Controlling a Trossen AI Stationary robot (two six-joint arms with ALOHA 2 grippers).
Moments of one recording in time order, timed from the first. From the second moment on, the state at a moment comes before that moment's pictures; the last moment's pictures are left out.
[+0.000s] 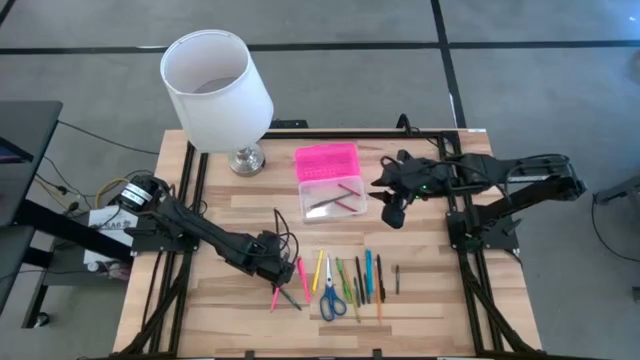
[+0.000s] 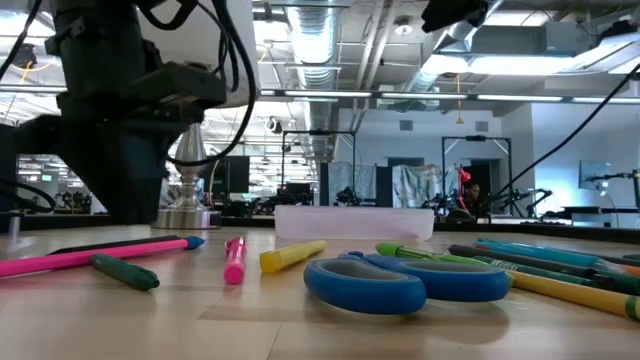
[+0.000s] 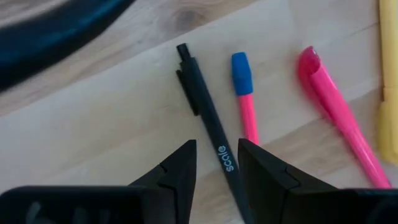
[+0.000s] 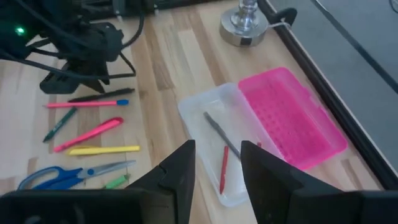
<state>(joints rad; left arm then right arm) -0.43 1.70 0.99 -0.67 -0.19 -1.57 0.09 1.18 1.25 -0.81 0.26 0.18</state>
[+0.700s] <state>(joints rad) -0.43 1.76 0.99 -0.66 -0.17 -1.54 0.12 1.16 1.25 -0.86 0.27 0.21</state>
